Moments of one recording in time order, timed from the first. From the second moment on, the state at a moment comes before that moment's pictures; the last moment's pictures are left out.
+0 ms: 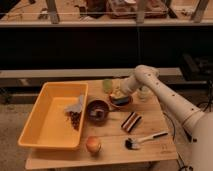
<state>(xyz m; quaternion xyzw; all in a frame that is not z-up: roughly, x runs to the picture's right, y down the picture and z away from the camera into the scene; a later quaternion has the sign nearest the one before) 0.083 0.022 0.883 -0.19 -0.30 -0.04 0.93</state>
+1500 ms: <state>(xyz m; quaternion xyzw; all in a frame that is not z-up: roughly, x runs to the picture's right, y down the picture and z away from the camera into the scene) 0.047 -0.096 0.843 -0.16 -0.39 -0.03 0.90</state>
